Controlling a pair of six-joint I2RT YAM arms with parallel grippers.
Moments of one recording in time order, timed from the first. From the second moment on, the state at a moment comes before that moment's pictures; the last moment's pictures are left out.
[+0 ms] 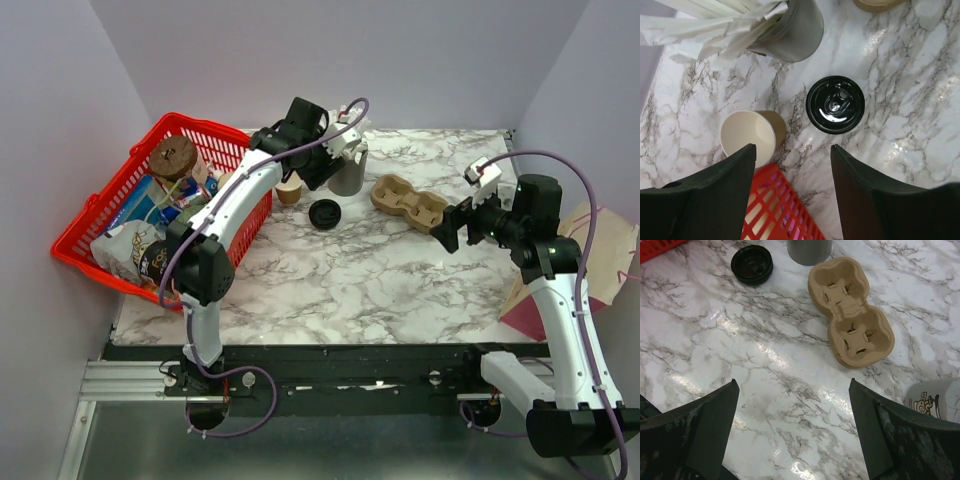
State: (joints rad) left arm -0.51 1.92 1.97 -0.86 0.15 0.50; right arm 0.02 0.95 1.09 -0.71 -0.53 -0.33
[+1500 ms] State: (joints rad) left arm -0.51 2.27 2.12 -0.98 -0.15 0.60; right arm 0.02 0.89 0.98 -0.72 -0.55 -0.28
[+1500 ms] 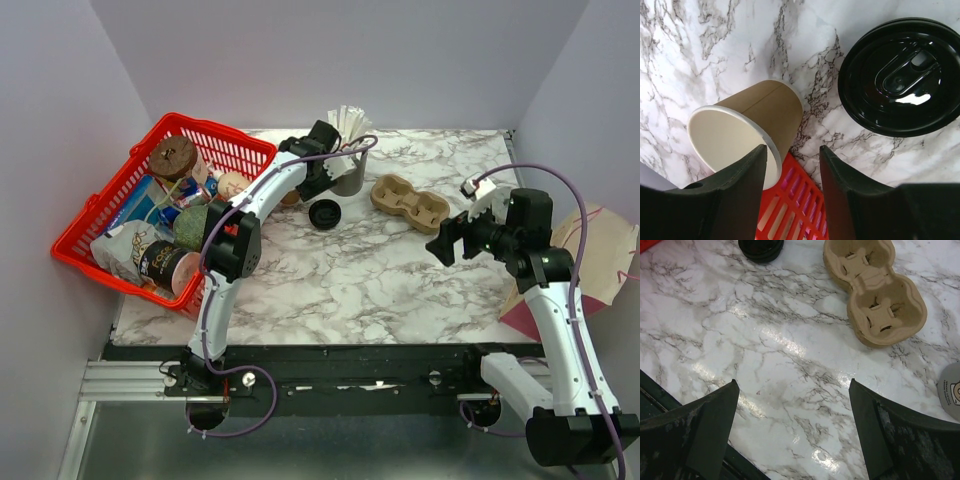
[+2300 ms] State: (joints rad) left arm -0.51 2.22 2.04 -0.94 -0.19 0.60; right arm 0.02 0.92 0.96 -0.72 -0.54 -0.28
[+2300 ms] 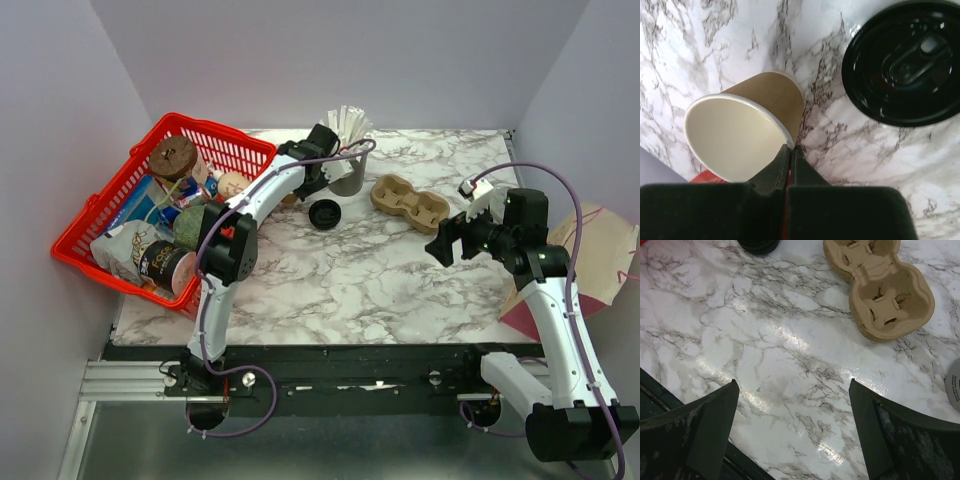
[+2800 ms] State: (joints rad) left arm -0.76 1.73 1.73 -1.03 -0.13 0.55; right arm 0.02 0.92 0.96 -0.72 -0.55 -0.29
